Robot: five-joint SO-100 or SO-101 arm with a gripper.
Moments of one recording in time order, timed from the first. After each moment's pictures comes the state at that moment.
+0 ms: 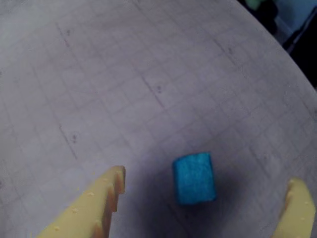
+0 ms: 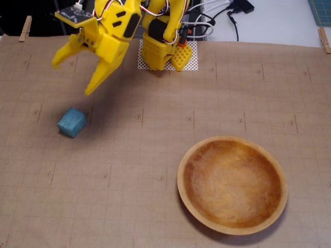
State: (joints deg) arm 34.5 129.1 116.8 60.0 90.2
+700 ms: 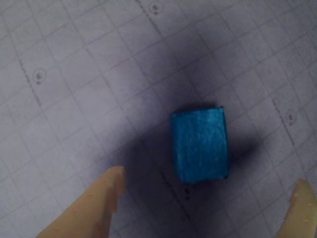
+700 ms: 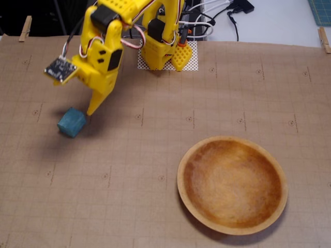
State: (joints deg) arm 35.8 106.7 117.1 55.8 86.3
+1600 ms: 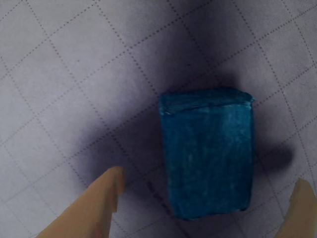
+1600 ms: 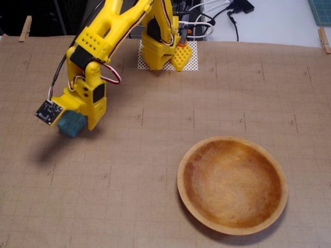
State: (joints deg) arm 40.2 81.9 108.9 54.0 85.6
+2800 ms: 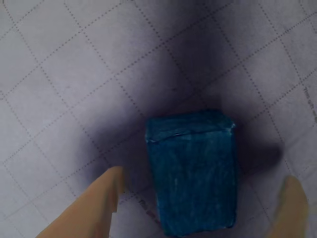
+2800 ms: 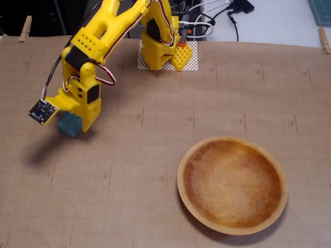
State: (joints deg) arm 38.9 79.6 104.8 54.0 85.6
